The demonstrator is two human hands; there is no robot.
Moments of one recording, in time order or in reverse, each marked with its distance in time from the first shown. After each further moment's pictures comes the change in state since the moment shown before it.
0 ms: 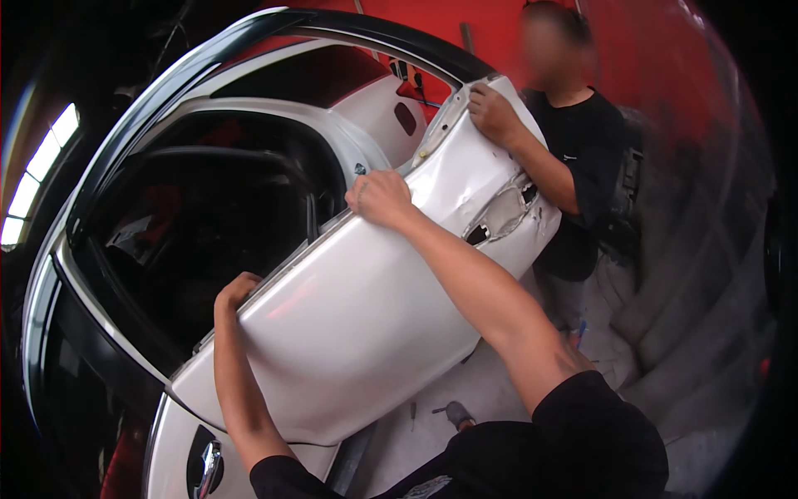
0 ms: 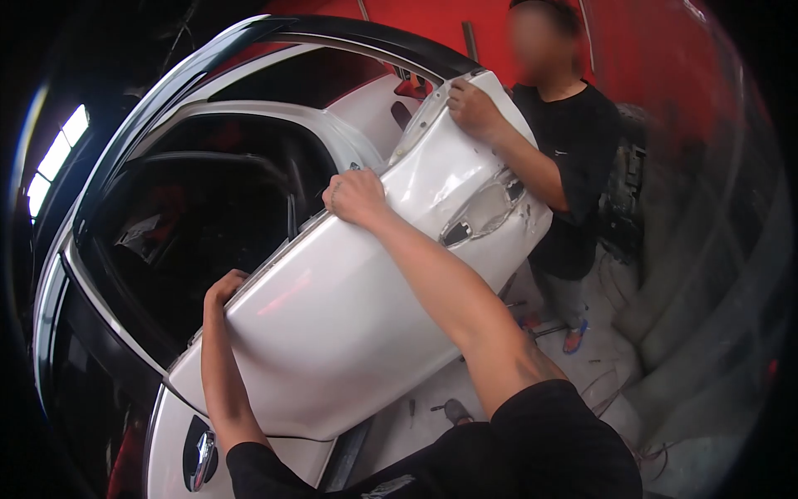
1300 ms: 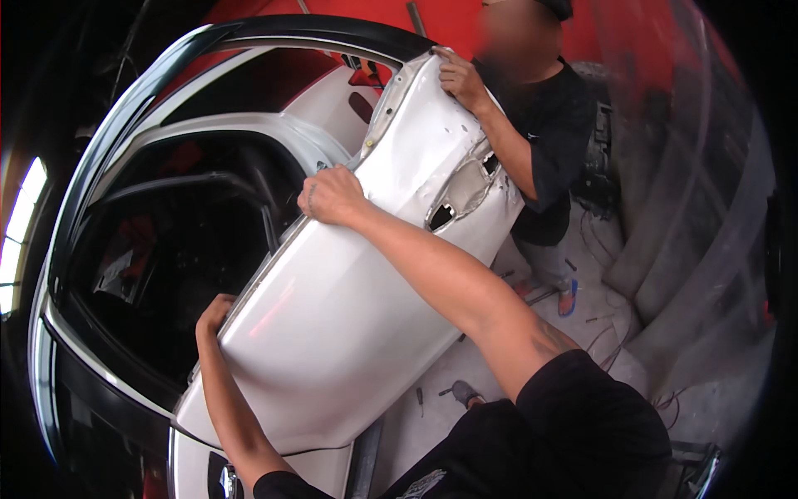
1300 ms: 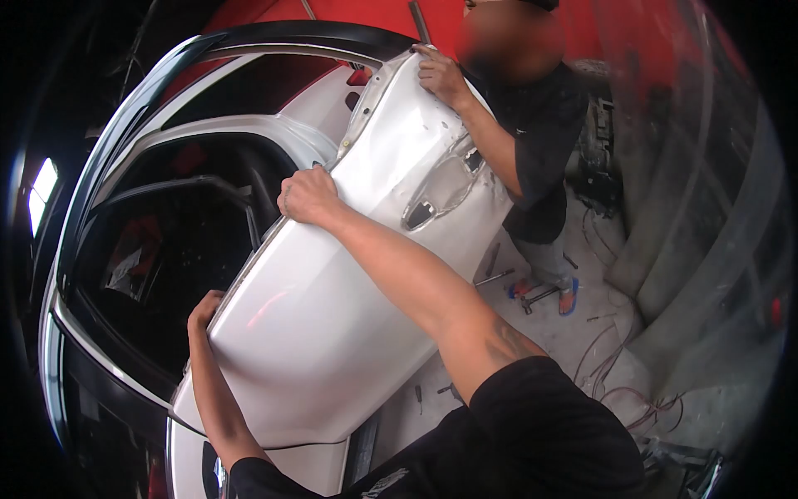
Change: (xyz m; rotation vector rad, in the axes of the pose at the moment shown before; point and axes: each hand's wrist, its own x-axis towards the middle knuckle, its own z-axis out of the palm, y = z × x) left_hand 0.024 -0.034 -0.002 0.032 0.023 0.122; right_hand 0.004 0.006 0.010 0.077 -0.057 0.101
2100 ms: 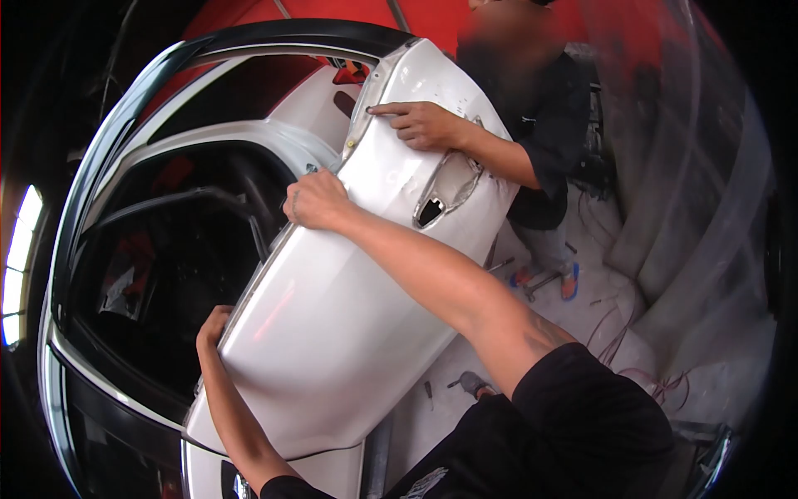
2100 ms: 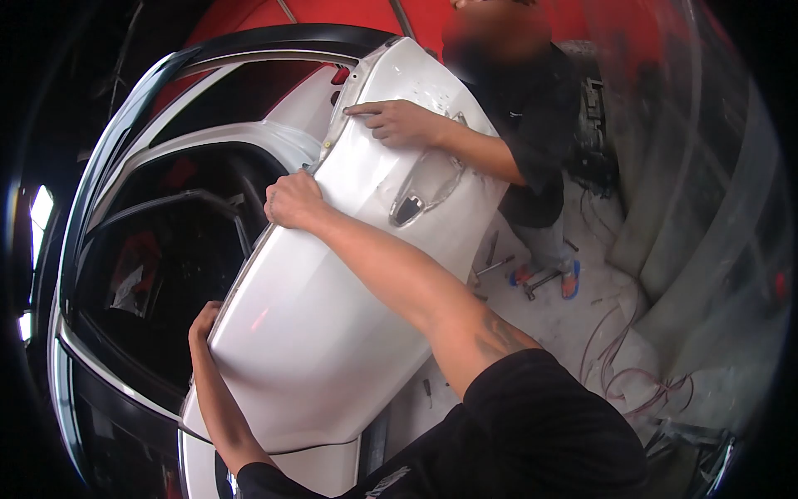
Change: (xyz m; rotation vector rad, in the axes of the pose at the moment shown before) left_hand -0.028 0.042 0.001 -0.069 0.043 -0.037; right_hand 0.001 0.003 0.005 -0.028 -0.002 -0.047
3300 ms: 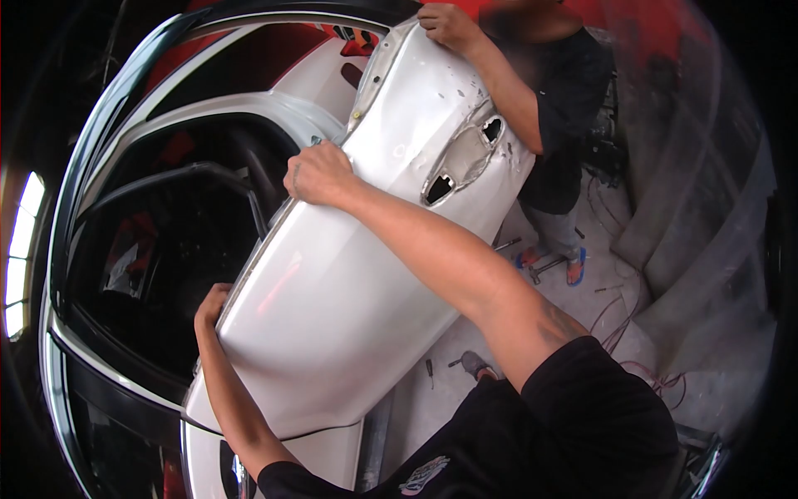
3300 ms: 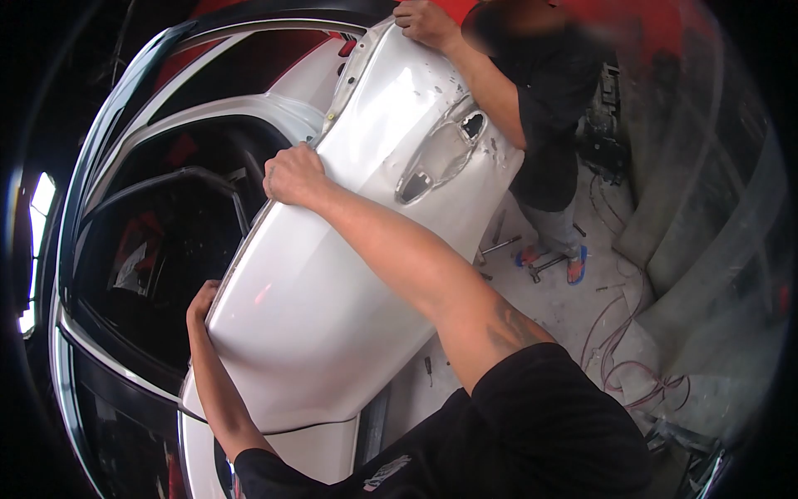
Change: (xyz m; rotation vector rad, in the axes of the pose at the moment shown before) left_hand -0.007 0.013 0.002 0.033 0.066 -0.069; right_hand 0.002 0.000 -0.001 -0.040 -0.026 0.029
